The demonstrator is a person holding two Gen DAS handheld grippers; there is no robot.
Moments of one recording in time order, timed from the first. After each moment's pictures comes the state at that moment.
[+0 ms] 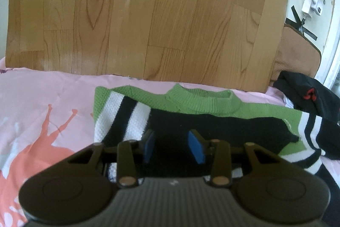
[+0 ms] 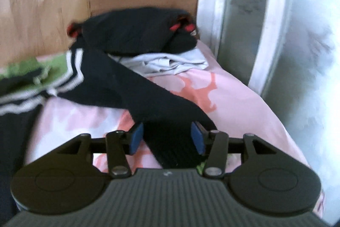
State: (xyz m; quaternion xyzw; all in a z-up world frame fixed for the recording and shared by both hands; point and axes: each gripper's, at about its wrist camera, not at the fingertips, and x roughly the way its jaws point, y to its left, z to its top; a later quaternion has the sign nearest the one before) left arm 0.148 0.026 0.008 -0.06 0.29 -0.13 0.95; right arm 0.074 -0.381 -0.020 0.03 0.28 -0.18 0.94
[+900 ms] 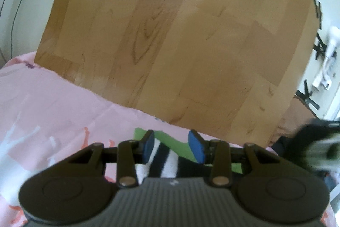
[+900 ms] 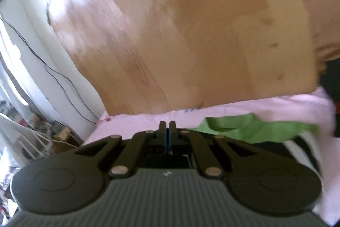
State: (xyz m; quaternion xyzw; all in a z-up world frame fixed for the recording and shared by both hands) left arm 0.138 0.103 0.046 -0.20 0.22 -0.09 0.95; right arm 0.265 -0.150 0.113 0.18 0.27 0.21 0.92
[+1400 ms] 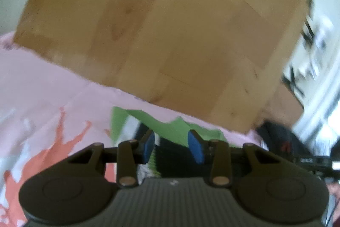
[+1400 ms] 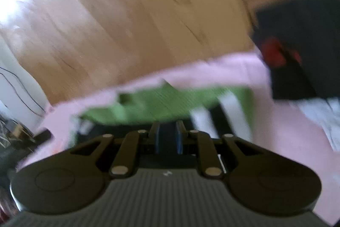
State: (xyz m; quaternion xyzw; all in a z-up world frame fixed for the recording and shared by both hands) left arm 0.149 0.088 0.033 -0.18 0.26 -0.17 0.93; right arm 0.273 -0.255 0.018 0.18 0.34 0.09 0.92
